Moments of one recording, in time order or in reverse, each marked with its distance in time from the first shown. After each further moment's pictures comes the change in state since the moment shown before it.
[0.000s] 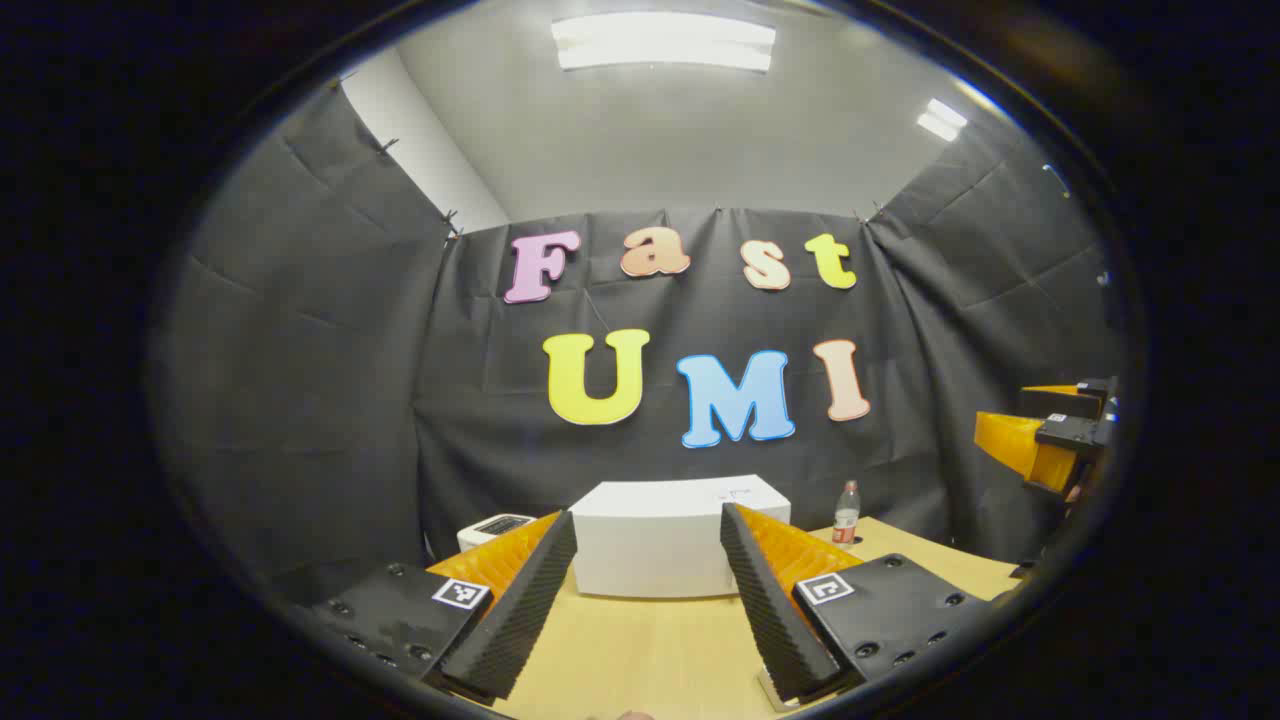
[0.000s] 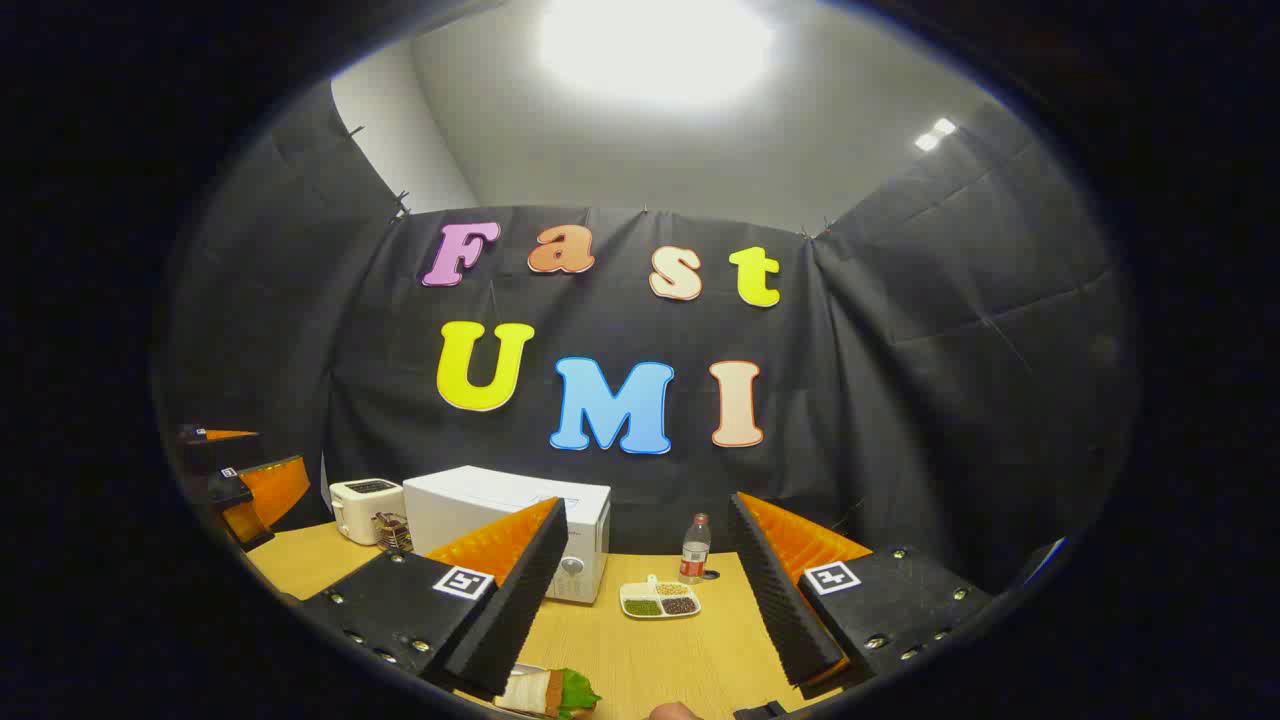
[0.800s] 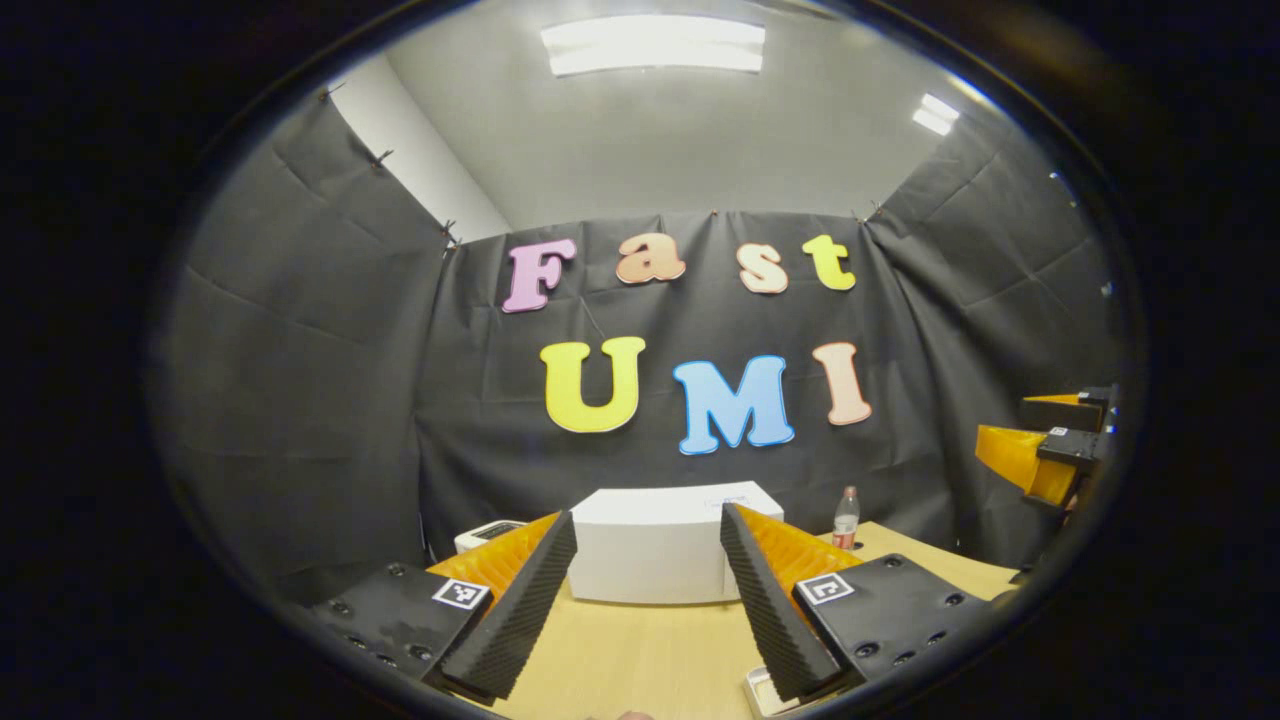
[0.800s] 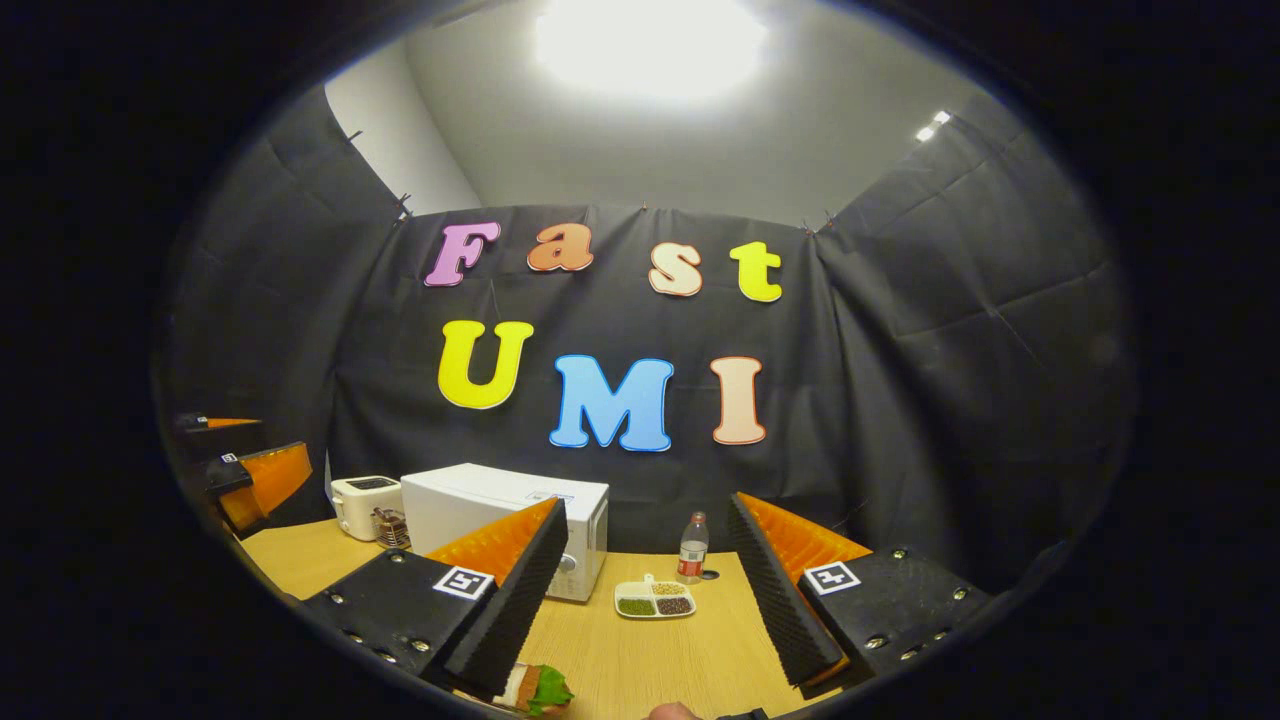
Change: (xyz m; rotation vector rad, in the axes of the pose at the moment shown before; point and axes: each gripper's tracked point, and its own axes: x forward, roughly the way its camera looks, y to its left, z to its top) left arm 0.004 -0.036 0.007 0.021 -0.016 0.033; right arm 0.008 -0.027 -0.013 0.026 0.005 0.046
